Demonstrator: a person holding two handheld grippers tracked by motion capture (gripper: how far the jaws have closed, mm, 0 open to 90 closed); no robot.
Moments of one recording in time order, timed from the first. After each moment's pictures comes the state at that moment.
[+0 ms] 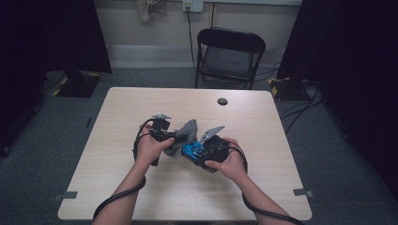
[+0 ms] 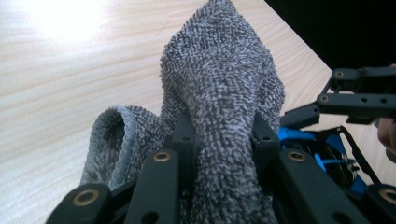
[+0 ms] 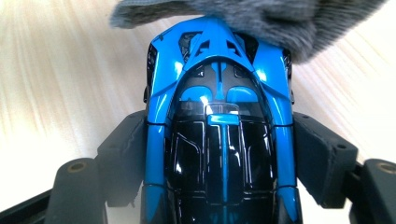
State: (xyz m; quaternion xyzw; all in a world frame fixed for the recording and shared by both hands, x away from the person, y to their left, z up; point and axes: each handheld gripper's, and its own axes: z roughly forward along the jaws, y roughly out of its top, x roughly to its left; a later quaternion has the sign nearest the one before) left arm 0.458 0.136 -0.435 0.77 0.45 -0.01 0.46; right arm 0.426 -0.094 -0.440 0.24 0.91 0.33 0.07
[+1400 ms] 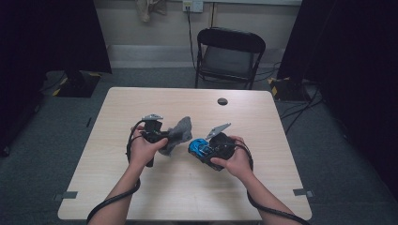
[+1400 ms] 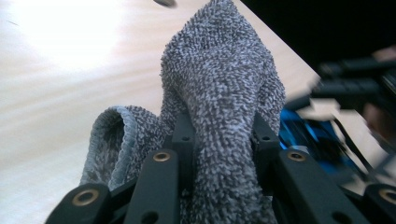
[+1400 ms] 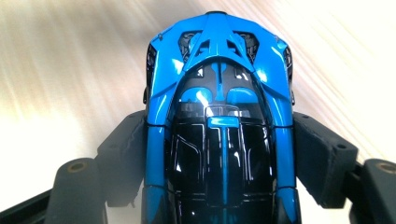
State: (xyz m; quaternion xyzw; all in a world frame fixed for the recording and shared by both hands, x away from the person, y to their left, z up) left arm 0.454 0.155 -0.428 0.74 0.45 0.03 0.49; right arm 0.433 -0.110 -0.439 0.26 0.91 0.32 0.07
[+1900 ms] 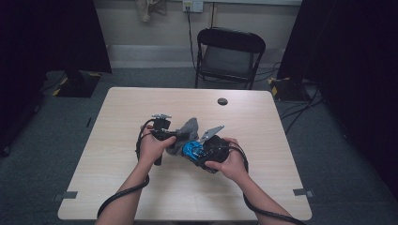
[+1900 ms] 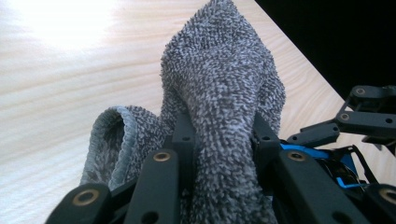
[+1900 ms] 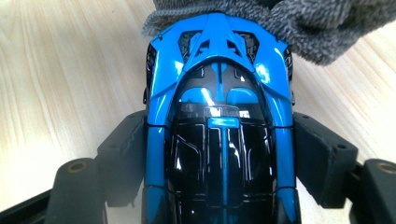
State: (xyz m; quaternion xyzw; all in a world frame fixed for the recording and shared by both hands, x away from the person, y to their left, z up) left arm 0.466 0.130 -0.445 0.74 0.47 -0.02 0.48; right arm 0.423 -0.093 -0.434 0.23 0.92 0.32 0.07
